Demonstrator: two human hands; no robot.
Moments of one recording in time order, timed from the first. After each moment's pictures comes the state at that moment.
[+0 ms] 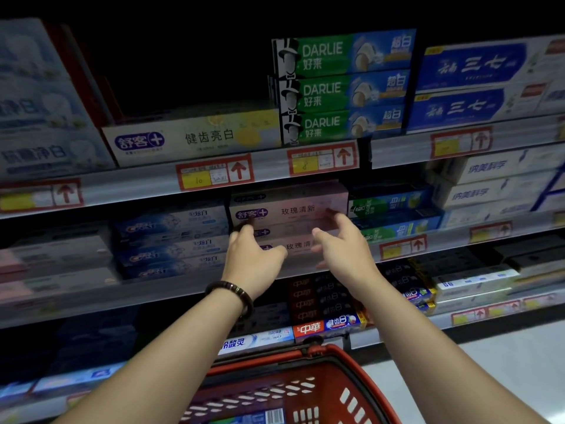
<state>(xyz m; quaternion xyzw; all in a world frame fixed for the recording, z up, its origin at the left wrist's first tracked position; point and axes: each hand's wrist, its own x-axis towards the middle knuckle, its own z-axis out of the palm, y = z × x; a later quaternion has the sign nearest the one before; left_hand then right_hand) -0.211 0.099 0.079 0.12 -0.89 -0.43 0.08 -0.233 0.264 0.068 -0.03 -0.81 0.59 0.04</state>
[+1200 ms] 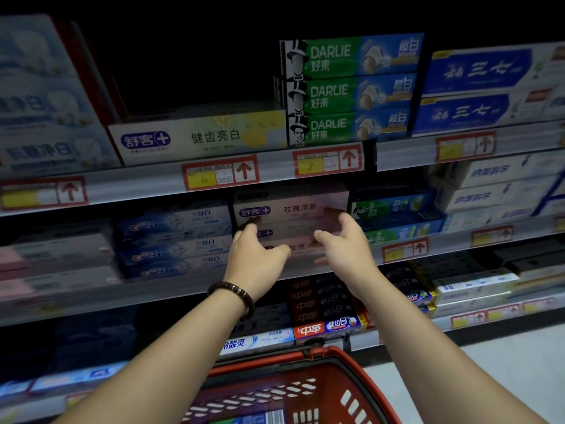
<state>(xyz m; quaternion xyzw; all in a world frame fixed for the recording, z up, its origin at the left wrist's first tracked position) -0.211 0.097 0.081 0.12 -0.87 -0.47 0.08 -0.251 0.261 0.057 -0.03 -0.78 0.63 0.04</state>
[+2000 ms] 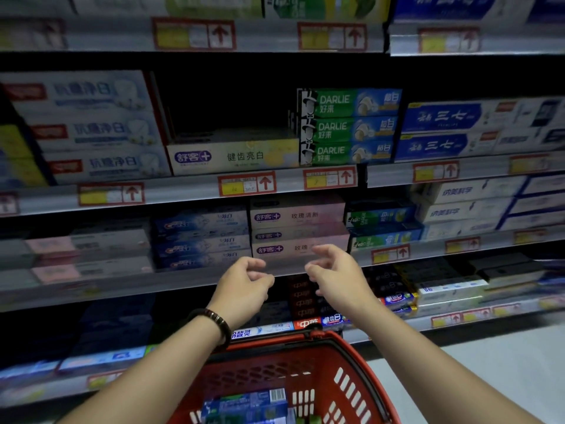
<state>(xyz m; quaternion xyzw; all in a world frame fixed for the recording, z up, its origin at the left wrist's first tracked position) -0.118 0.057 0.091 0.11 -0.83 -0.54 0.00 -0.149 0.251 0.081 0.01 -0.82 0.57 -0.01</state>
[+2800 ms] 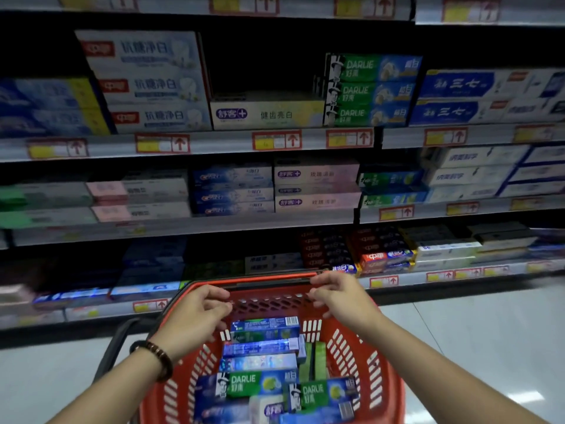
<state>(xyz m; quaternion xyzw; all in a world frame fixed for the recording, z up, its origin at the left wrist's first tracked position) 0.038 -0.043 0.040 0.18 -0.83 -0.51 -0.08 -0.035 0.240 0.014 -0.02 -0.81 0.56 -0.14</state>
